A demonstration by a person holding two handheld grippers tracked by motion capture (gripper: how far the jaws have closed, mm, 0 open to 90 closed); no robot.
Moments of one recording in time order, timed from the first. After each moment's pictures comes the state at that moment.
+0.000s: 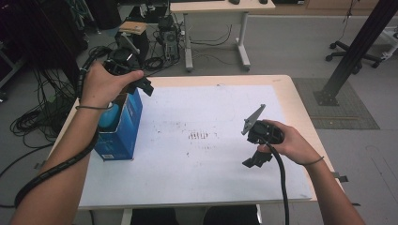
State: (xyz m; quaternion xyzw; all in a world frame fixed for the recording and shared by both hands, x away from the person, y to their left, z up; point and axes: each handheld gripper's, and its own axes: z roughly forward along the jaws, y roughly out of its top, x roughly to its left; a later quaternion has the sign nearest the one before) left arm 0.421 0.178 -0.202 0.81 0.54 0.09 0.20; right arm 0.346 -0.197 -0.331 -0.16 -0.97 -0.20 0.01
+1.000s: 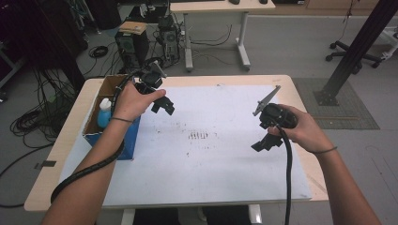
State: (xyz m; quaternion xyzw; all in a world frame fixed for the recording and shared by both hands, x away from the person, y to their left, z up) left arm 0.434 0.142 -0.274 0.85 0.50 0.05 0.18; right arm 0.362 -0.222 -0.293 -0.23 -0.95 -0.20 -0.02
